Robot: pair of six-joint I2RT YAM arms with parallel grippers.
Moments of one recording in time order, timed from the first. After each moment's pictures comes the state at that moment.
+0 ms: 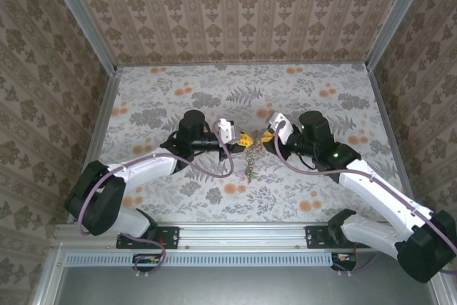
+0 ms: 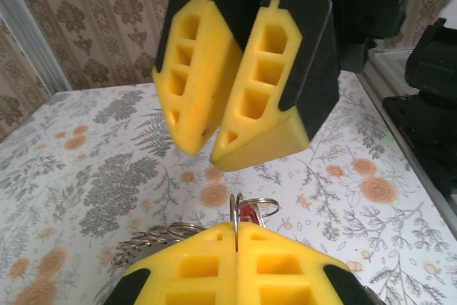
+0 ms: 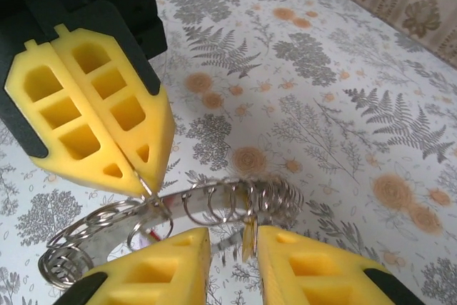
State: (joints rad) left arm -0.71 1.42 0.73 0.42 0.85 0.35; right arm 0.51 1.04 0.78 -0.27 -0.34 -0.31
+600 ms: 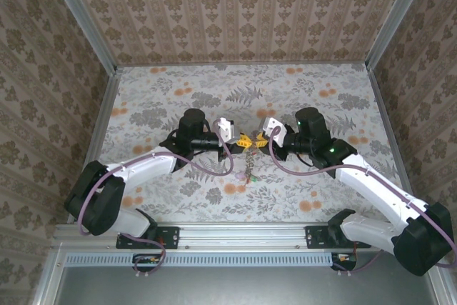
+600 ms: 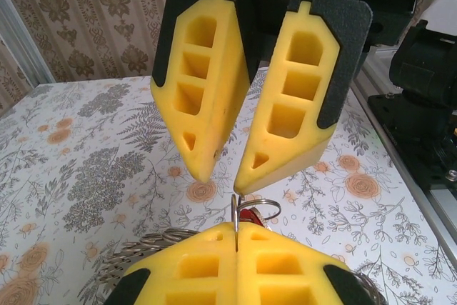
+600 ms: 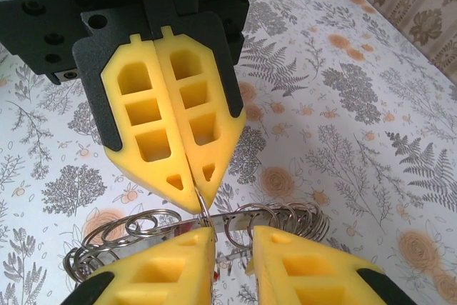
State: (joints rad) left arm -0.70 1.42 0.75 0.37 0.88 0.35; right arm 0.50 1.09 0.81 -0.28 -0.48 -0.49
